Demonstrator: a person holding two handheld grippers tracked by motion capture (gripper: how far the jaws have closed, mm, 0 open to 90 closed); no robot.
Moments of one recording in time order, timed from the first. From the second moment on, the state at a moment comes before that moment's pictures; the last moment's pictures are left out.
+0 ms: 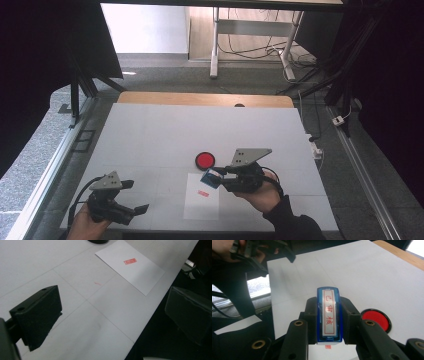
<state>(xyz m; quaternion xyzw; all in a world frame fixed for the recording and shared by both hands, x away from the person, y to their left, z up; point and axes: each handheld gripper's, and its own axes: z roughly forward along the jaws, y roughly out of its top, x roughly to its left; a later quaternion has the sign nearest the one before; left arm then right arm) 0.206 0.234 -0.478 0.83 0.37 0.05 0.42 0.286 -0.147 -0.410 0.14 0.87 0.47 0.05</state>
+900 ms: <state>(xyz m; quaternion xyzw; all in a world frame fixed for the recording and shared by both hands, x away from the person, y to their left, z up) 0.198 0.246 -0.479 0.82 0.41 0.09 0.37 0.315 -0.185 -0.423 0.22 0.87 0.43 0.11</state>
